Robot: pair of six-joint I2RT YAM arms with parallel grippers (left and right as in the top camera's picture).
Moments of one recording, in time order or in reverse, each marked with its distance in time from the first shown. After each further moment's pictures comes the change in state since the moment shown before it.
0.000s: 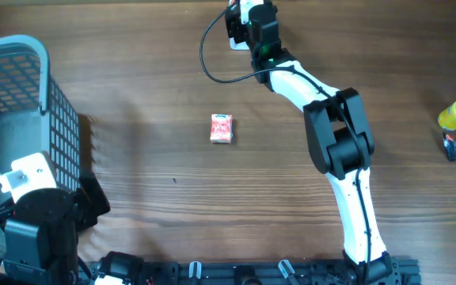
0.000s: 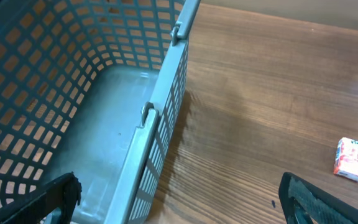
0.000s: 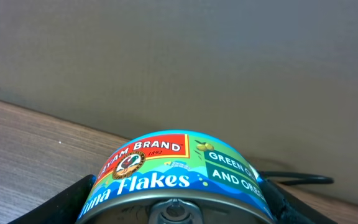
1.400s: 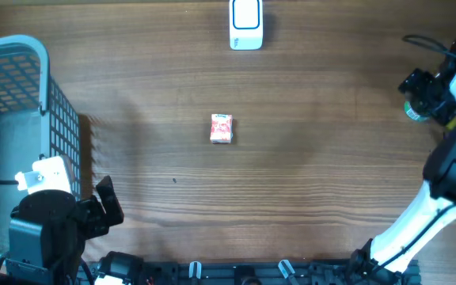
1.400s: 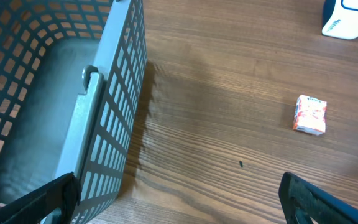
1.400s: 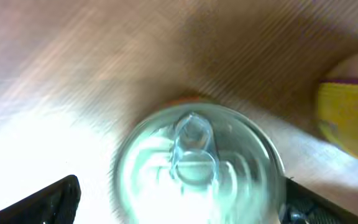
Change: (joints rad) left arm 0.000 0.000 -0.001 -0.056 0.189 0.000; right arm -0.840 -0.344 -0.214 -1.151 -0.097 0.404
